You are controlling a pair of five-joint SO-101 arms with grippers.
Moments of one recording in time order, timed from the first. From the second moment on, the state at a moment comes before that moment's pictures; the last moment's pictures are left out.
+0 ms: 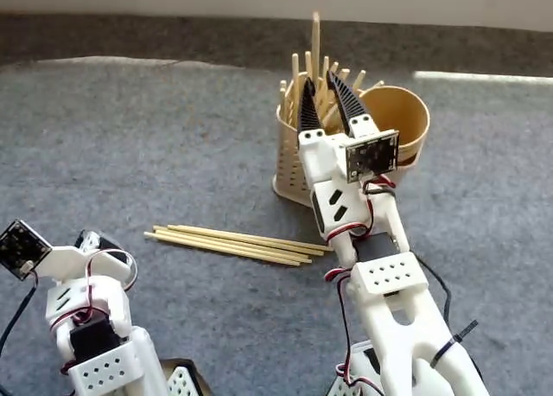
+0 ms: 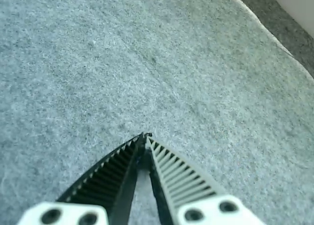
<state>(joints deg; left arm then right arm) -31.1 -103.5 96.0 50.9 32.0 -19.8 -37.5 62.8 -25.6 7.4</state>
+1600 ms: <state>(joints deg) -31.1 -103.5 96.0 51.2 32.0 -48.3 -27.5 21.8 67.6 16.1</state>
